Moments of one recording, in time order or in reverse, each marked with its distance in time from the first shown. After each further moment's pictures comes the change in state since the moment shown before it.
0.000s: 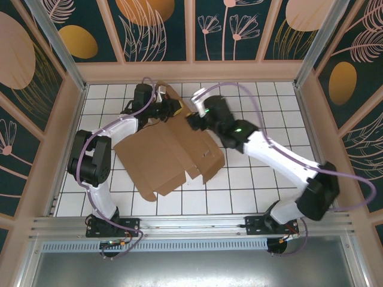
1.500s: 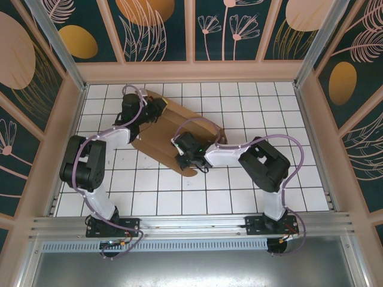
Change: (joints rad) left arm 0.070 -0.108 -0.259 0.294 -0.246 -0.098; right arm 0.148 0.510 -0.182 0.159 -0.226 0.253
